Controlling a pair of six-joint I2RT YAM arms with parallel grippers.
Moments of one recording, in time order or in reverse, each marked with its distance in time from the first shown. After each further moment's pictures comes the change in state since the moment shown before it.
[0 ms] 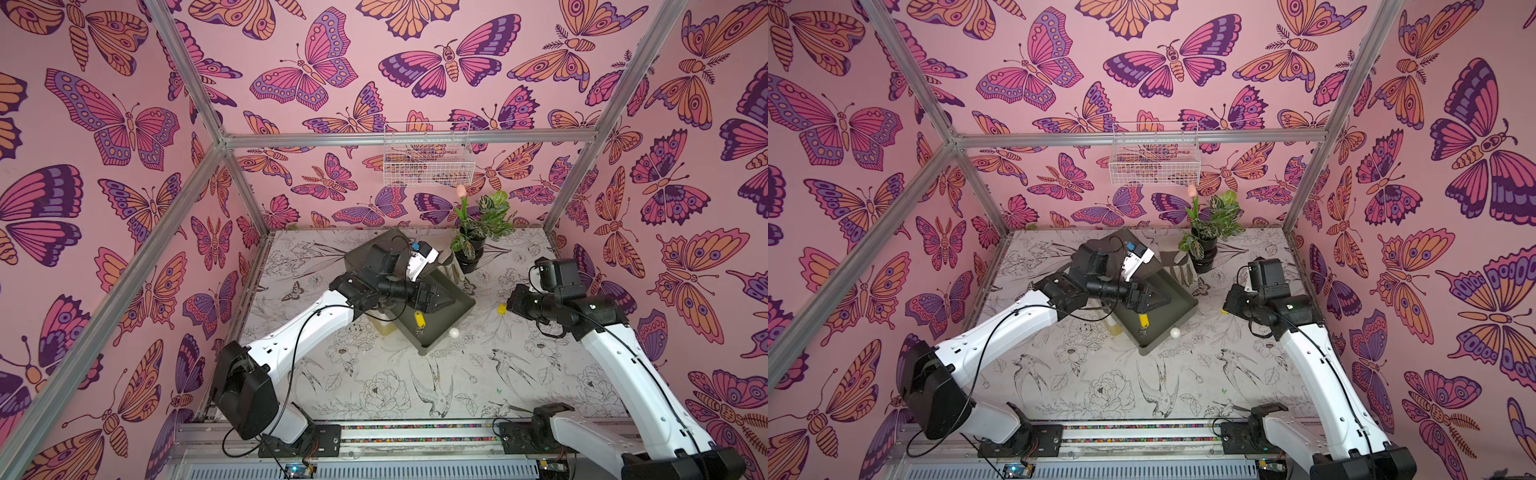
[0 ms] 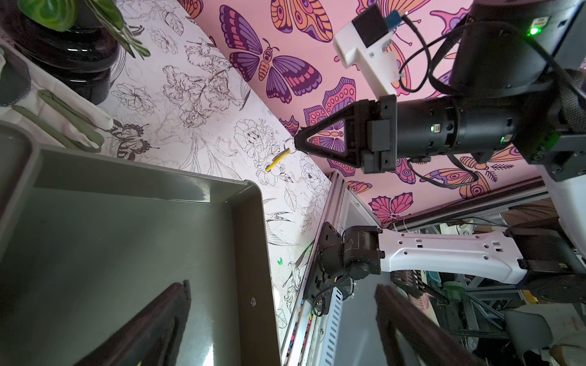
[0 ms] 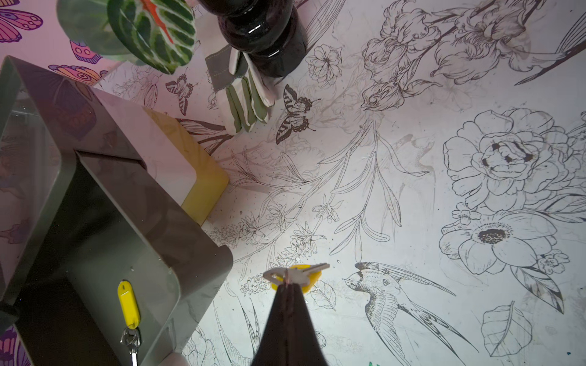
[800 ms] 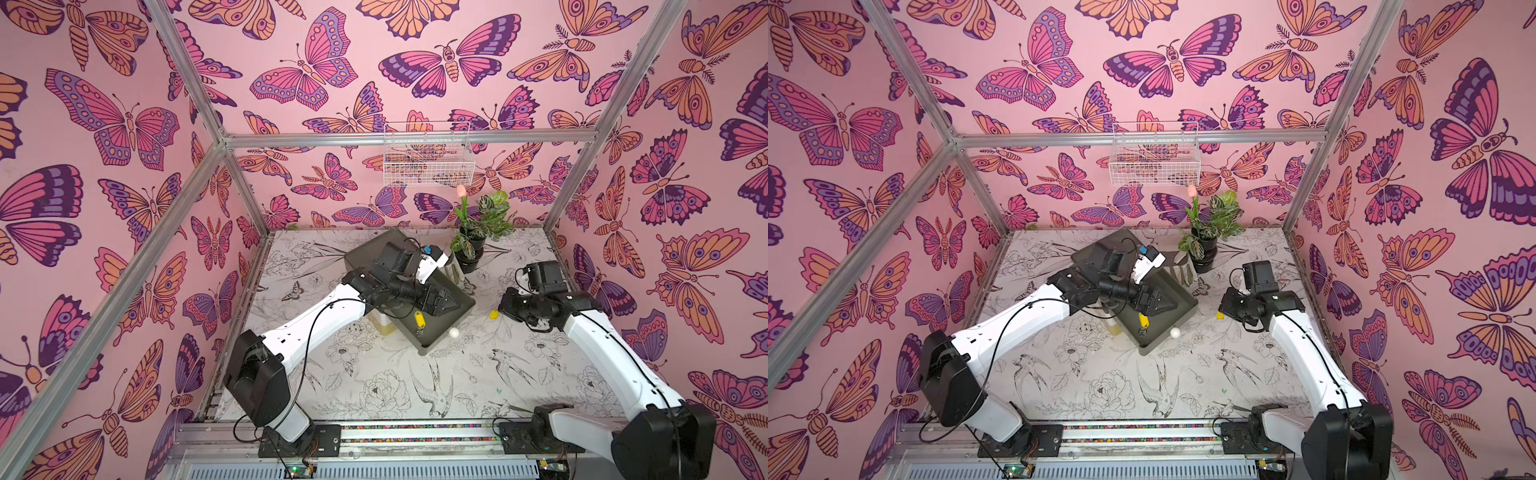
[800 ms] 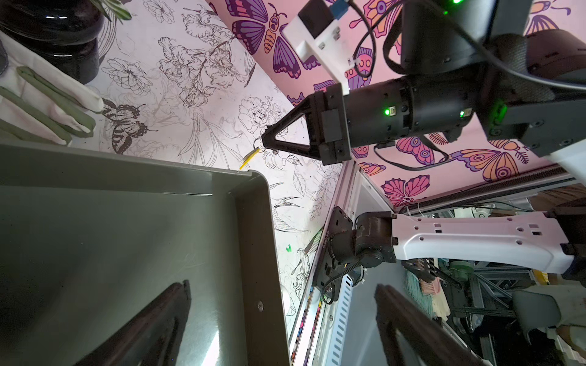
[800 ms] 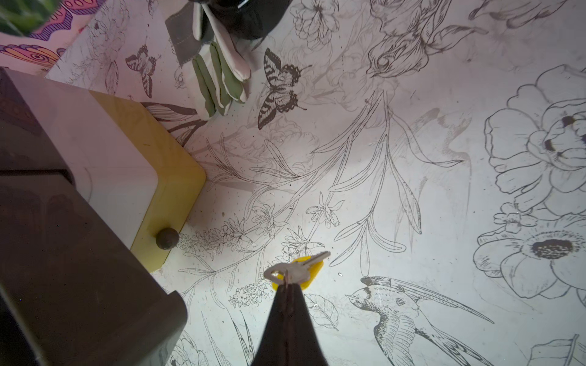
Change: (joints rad) left arm -0.037 0.085 0.084 -0.100 -0.033 0.060; right arm -0.051 0.149 -0.114 0.139 -0.094 -0.004
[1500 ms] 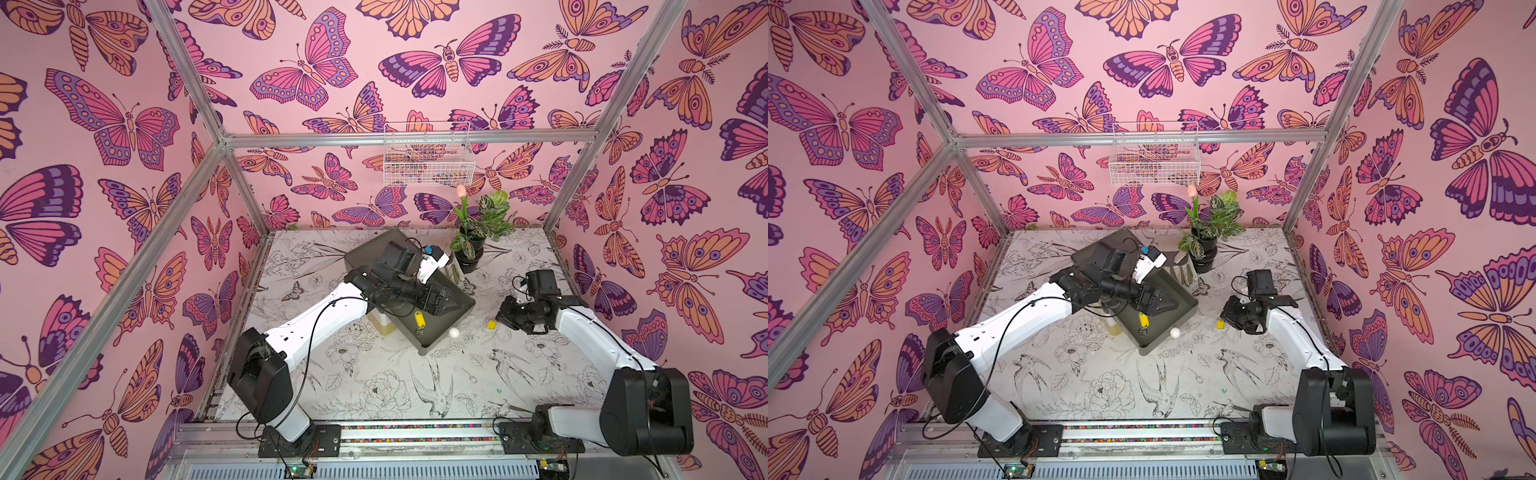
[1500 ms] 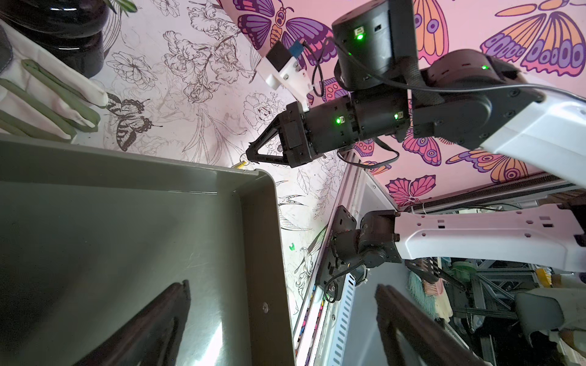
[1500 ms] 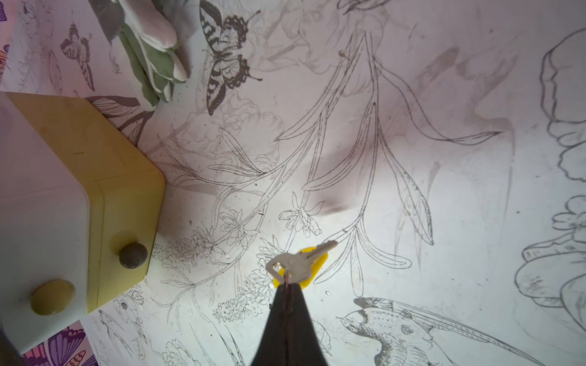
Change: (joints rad) left arm 0.000 0.014 0.012 -0.023 -0.009 0.003; right arm -0.108 0.130 -0.137 0.146 -0.113 0.005
